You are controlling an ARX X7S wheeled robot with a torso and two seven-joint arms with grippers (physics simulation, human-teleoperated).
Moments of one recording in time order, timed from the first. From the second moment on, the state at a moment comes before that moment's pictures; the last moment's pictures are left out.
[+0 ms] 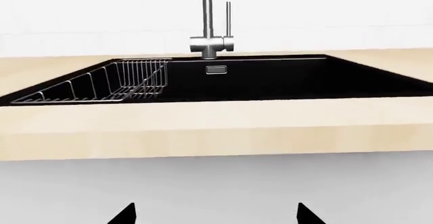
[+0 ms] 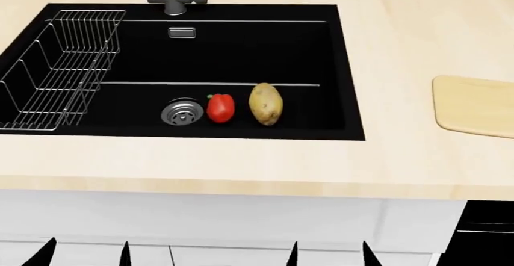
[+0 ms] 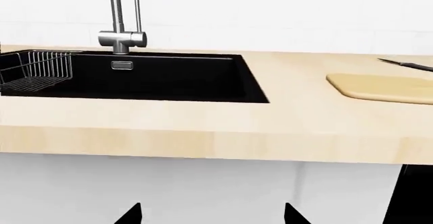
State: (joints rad) left arm -0.02 -0.13 0.15 0.06 -0.11 -0.03 -0.15; right arm 0.04 0.13 -0.17 -0.07 0.11 0.09 0.16
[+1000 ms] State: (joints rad) left arm -0.48 -0.16 0.02 0.54 -0.41 -0.97 -0.24; right arm 0.55 0.23 -0.08 -0.55 0.30 0.99 0.22
